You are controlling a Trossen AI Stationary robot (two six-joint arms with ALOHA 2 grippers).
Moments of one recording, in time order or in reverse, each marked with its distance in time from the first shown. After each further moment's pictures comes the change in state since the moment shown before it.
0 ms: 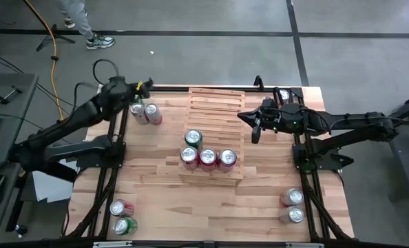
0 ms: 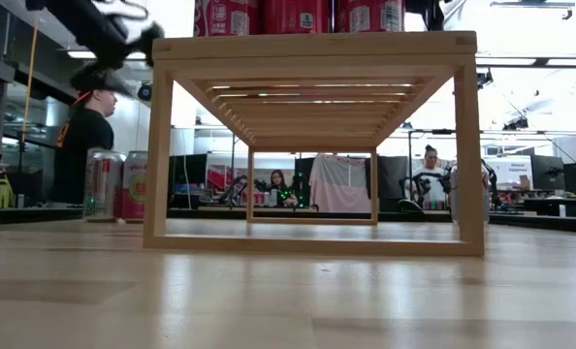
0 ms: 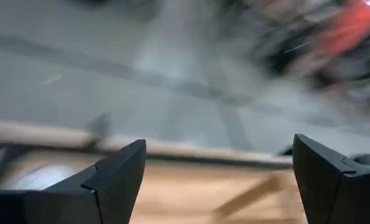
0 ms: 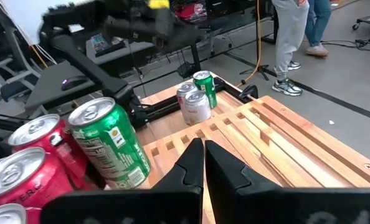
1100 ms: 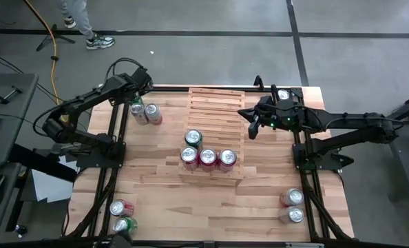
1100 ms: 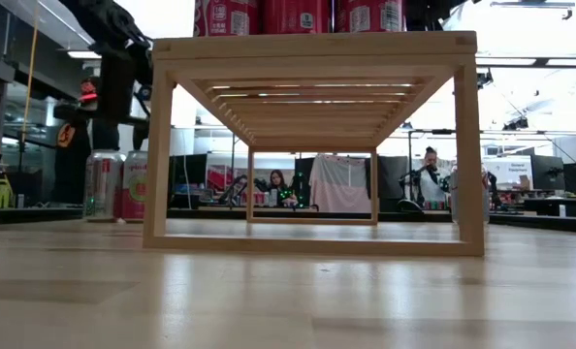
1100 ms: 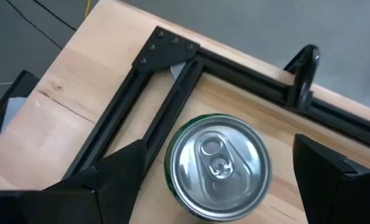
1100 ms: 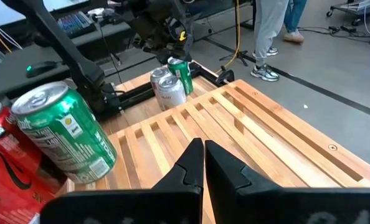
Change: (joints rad) left arm 0.273 0.578 0.199 -0.465 -0.066 -0.318; right arm -0.065 0.021 0.000 -0.067 -0.001 0.000
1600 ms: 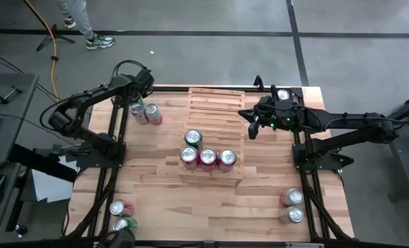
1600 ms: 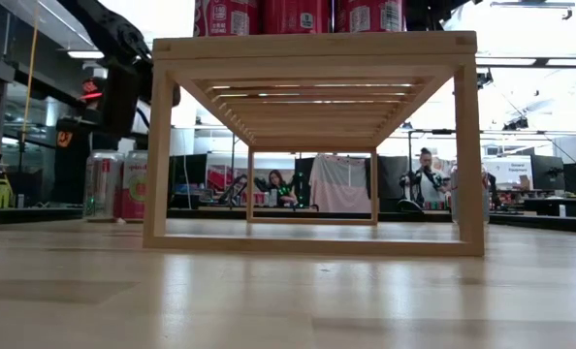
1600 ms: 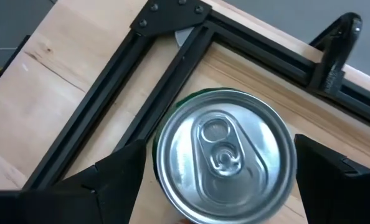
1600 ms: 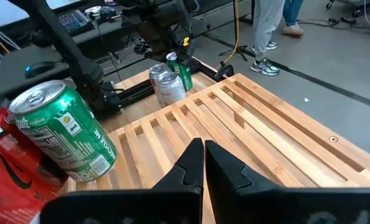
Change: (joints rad) left arm 0.025 0.099 0.000 -0.001 0.074 -0.090; right arm 0.000 0.000 0.000 -0.016 0.000 0.039
